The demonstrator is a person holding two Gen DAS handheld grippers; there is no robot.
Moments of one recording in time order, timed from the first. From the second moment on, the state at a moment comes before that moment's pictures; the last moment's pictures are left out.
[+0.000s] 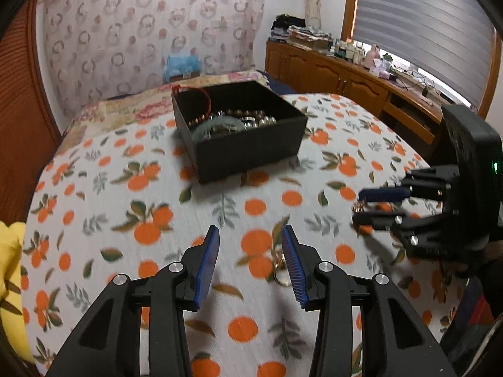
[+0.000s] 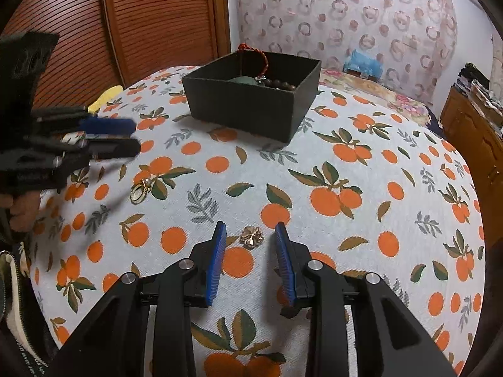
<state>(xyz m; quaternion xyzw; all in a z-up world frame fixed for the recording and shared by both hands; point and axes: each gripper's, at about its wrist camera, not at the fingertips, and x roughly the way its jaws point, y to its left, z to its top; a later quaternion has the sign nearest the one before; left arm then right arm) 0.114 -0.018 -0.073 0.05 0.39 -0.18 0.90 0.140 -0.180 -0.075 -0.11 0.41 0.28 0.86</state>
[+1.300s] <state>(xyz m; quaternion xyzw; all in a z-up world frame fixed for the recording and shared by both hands) 0.122 -0.038 -0.063 0.08 0.39 -0.19 0.90 0.159 -0.177 -0.045 -0.10 0.36 0.29 0.88</state>
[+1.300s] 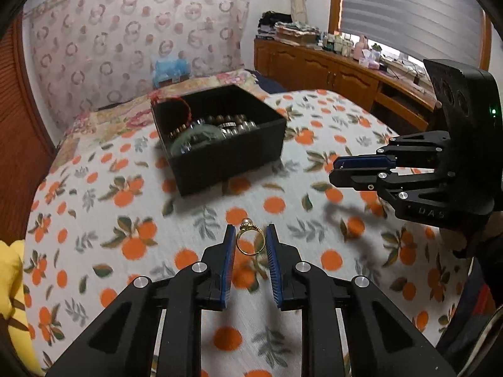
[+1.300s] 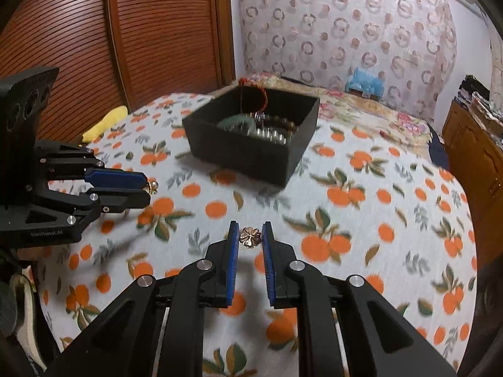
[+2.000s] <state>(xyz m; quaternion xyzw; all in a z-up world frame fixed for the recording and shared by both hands) 0.180 -0.023 -0.034 0.05 0.35 -0.17 0.92 0.258 -0.144 -0.006 -0.10 0.32 0.31 0.89</state>
